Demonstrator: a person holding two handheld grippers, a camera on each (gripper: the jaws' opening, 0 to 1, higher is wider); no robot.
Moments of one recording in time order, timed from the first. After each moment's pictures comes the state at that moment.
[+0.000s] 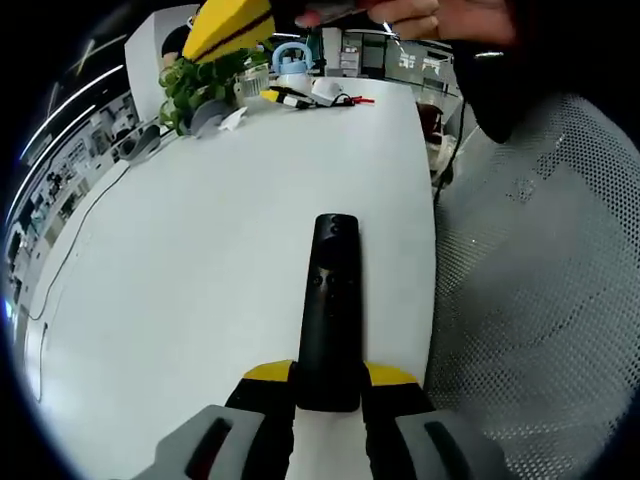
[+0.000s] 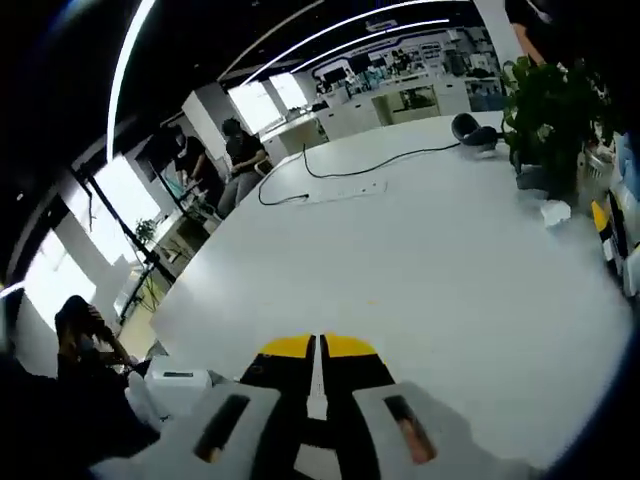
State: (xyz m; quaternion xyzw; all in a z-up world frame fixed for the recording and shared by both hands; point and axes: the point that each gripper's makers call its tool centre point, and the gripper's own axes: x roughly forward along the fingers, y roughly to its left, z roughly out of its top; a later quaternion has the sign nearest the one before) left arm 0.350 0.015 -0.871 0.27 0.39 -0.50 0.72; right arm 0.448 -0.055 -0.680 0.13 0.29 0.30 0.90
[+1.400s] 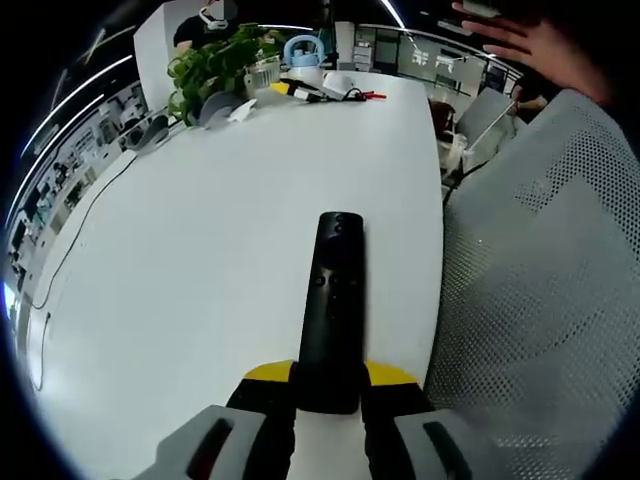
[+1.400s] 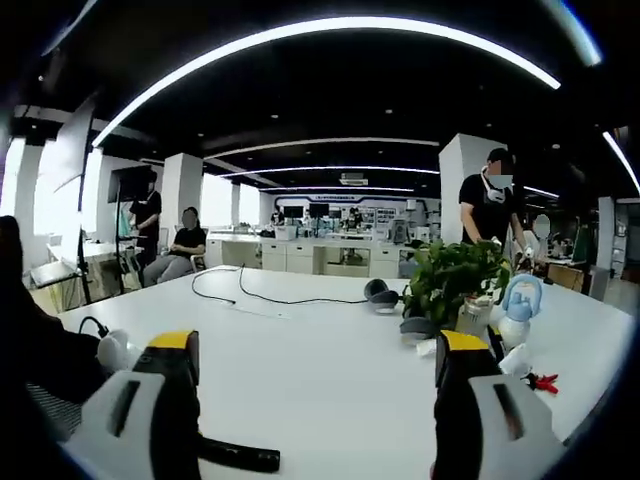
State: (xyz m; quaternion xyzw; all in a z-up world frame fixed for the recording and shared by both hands) left arm 0.351 0.014 -0.872 0.27 0.41 -0.48 0.73; right arm 0.382 -0.139 -0.627 -0.02 0.04 0.13 0.99
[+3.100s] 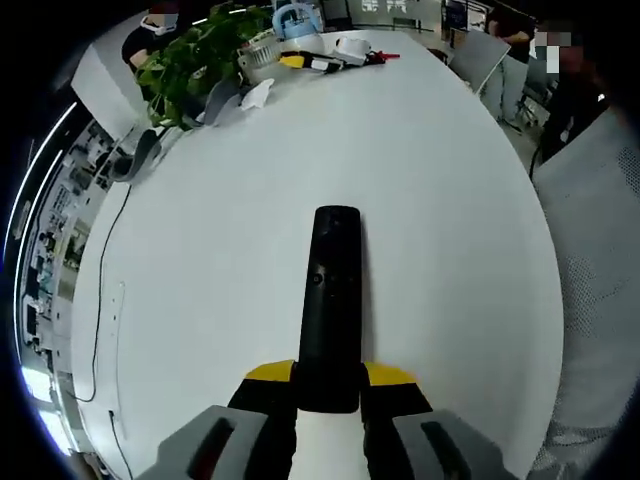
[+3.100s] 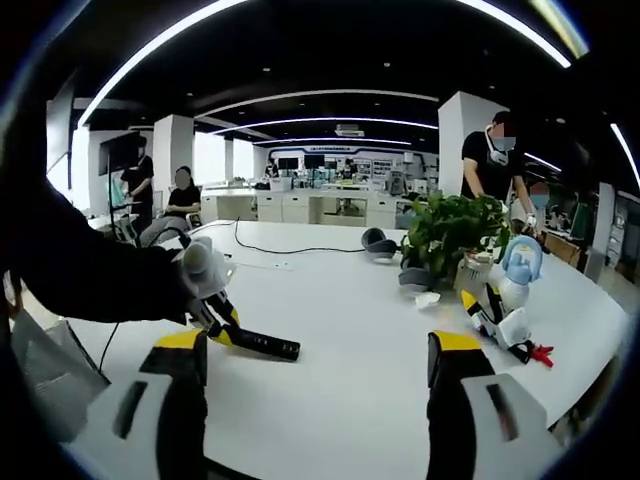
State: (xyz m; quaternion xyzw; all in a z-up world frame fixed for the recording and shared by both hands) left arm 0.531 0.035 -0.854 0.42 0.40 -0.48 0.66; right arm 0.387 -0.141 -0.669 -0.03 0.16 0.12 0.98
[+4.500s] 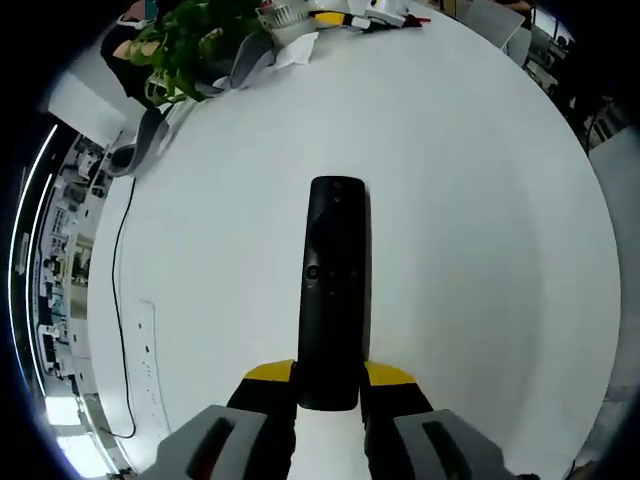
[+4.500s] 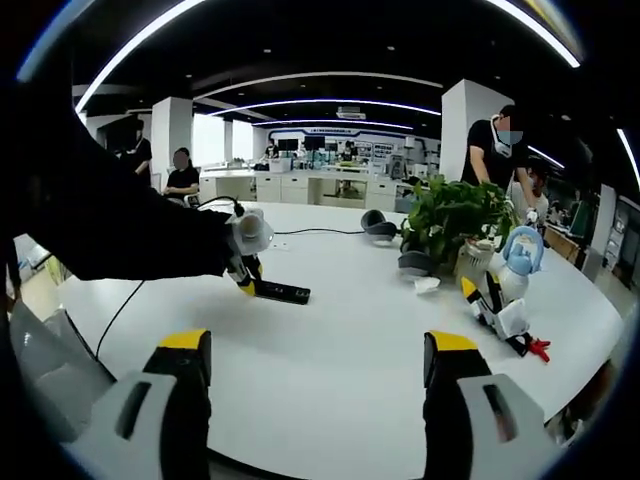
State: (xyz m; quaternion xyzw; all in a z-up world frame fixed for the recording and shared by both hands) left arm 0.636 0.042 -0.870 0.48 0.41 -0.46 0.62; right arm 0.383 -0.145 -0.683 -0.04 0.19 0.12 0.97
